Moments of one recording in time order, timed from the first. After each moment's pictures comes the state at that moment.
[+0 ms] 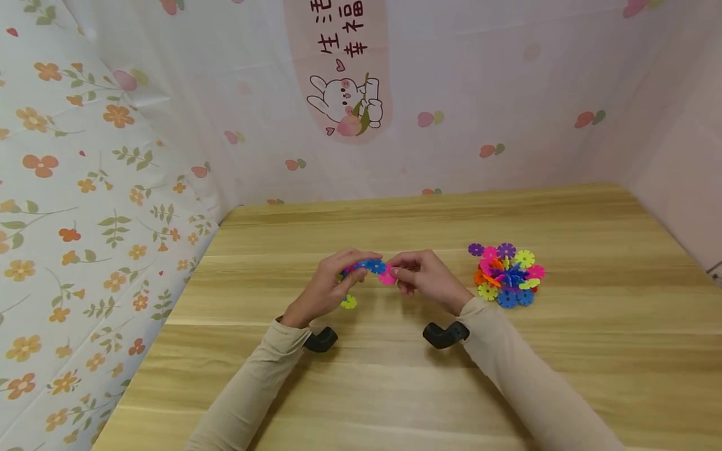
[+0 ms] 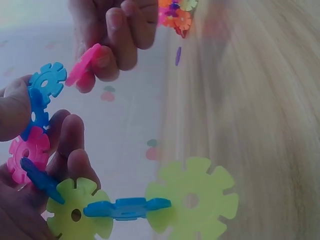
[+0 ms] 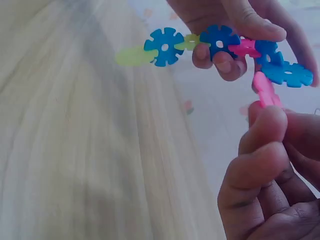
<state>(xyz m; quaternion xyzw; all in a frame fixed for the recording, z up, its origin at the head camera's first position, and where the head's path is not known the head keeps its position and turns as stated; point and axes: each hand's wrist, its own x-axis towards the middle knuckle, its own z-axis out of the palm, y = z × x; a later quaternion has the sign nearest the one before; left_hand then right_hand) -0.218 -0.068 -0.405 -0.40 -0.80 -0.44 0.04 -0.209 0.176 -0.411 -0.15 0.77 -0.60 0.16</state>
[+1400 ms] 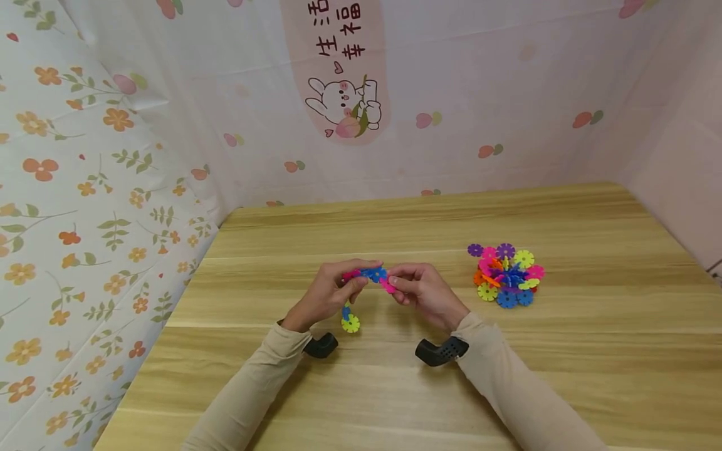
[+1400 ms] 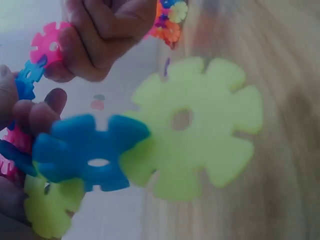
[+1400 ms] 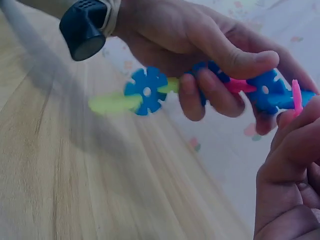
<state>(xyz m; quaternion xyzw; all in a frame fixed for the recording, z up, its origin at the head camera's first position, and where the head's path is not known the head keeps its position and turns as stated) -0.215 -0.068 -0.409 -0.41 -0.77 -0.50 -0.02 -0.189 0.164 -0.421 -0.10 0.60 -0.77 0.20</state>
